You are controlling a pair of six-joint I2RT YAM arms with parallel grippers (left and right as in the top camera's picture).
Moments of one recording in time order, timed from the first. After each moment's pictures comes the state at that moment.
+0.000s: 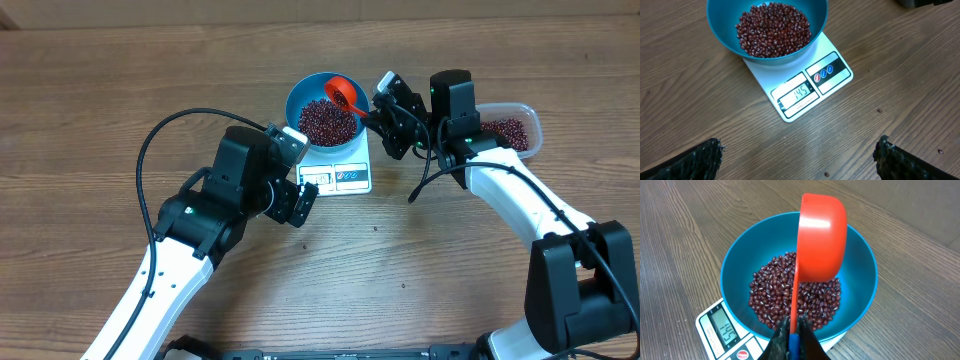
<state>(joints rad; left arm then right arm) -0.43 1.22 1.04 -0.68 0.12 0.06 0.24 1.72 1.11 -0.08 -0.59 -0.42</state>
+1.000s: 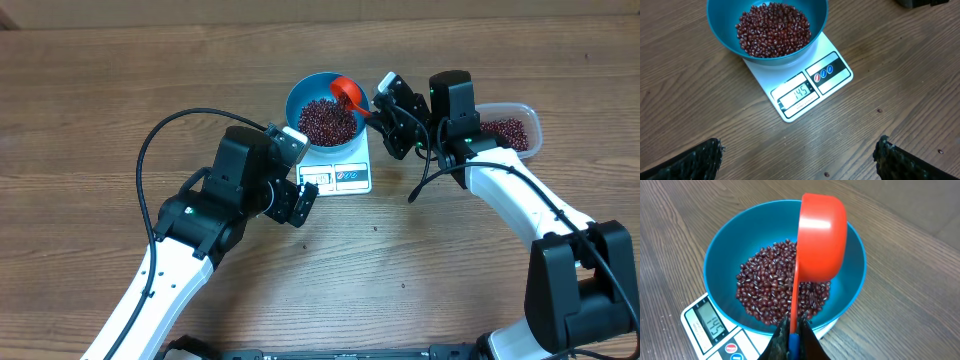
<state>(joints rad) -0.43 1.22 1.04 -0.68 0.12 0.06 0.24 1.72 1.11 -0.09 -0.53 -0.43</state>
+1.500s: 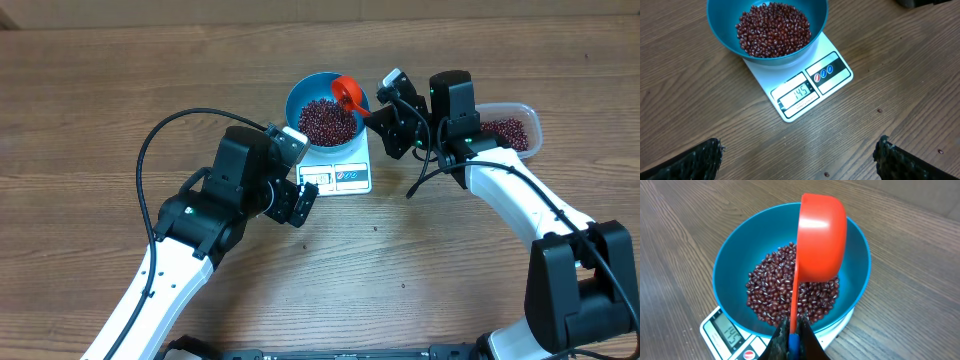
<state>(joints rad) -0.43 1.22 1.04 -0.68 0.12 0.06 0.24 1.72 1.11 -0.09 -0.55 -0.28</state>
